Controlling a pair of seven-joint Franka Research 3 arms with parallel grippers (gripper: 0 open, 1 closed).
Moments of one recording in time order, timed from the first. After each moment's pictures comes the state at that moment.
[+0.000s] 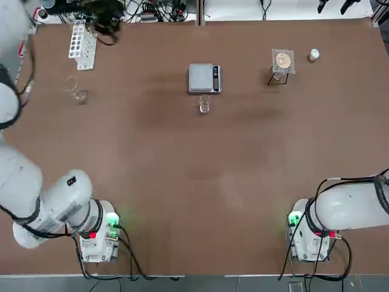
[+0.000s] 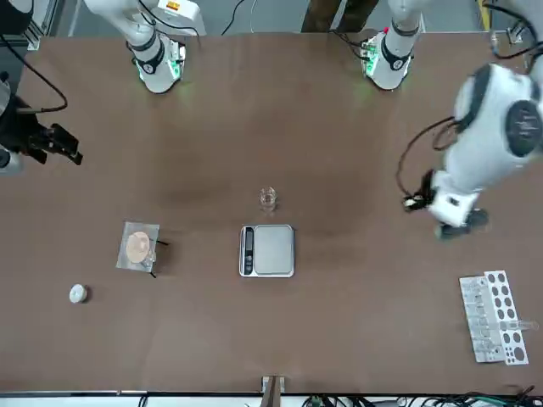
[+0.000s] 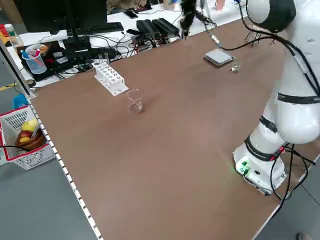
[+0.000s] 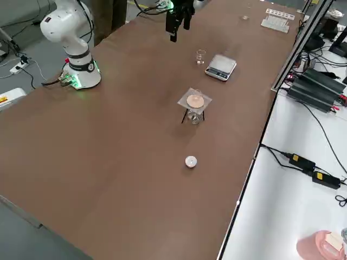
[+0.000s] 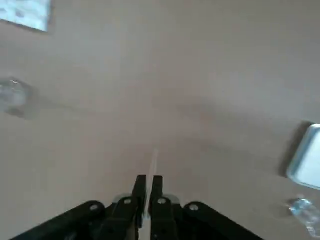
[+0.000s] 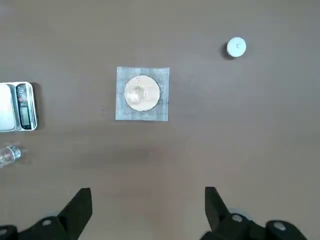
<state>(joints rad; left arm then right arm) 0.80 0.31 -0.97 -1.70 0.18 1.84 -0.50 0.13 -0.02 -0.13 -1.63 0.04 1.61 0.06</state>
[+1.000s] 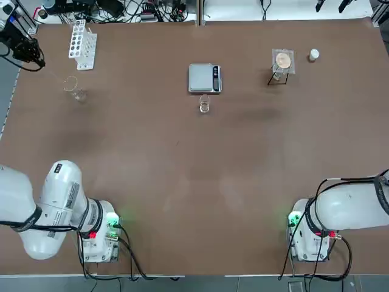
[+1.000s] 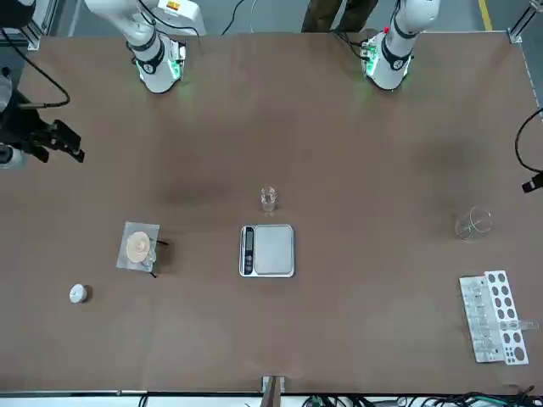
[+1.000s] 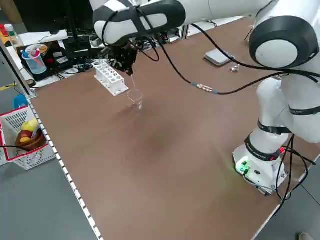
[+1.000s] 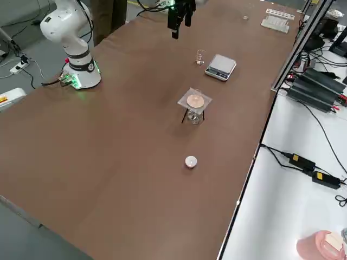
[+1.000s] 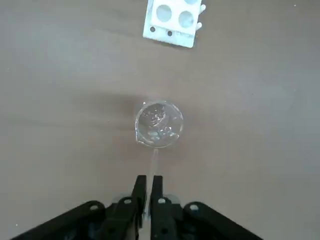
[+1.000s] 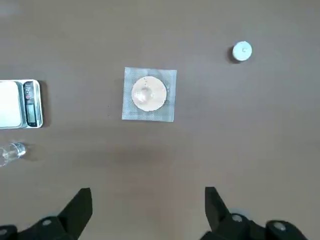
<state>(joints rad) 1.37 0.42 -0.98 -1.72 0.14 1.87 0.16 0.15 -0.03 -0.12 -1.62 0.04 1.61 0.05</state>
